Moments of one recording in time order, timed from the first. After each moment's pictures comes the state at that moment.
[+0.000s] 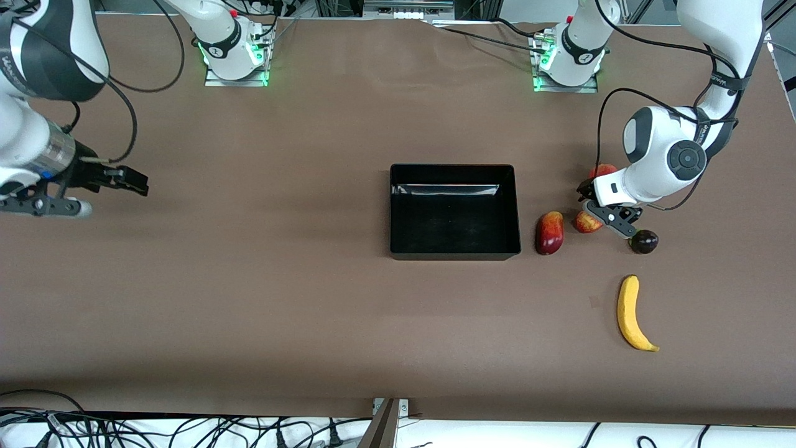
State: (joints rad) left arm 0.07 0.26 -0.08 -2.30 0.01 2.47 0.60; right arm 0.05 0.03 -0.06 -1.85 -0.04 1.85 0.06
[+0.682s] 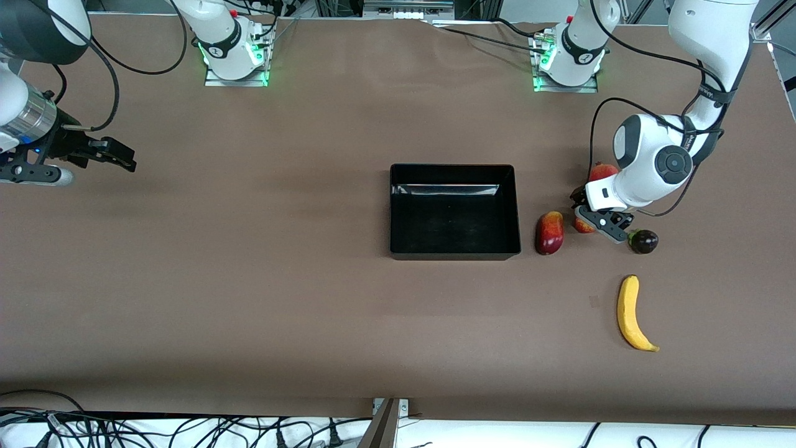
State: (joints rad) left arm 0.06 0.33 -0.08 -2.30 0.01 2.57 0.60; right arm 0.03 -0.04 -0.05 -1.89 -0.04 1.80 0.05
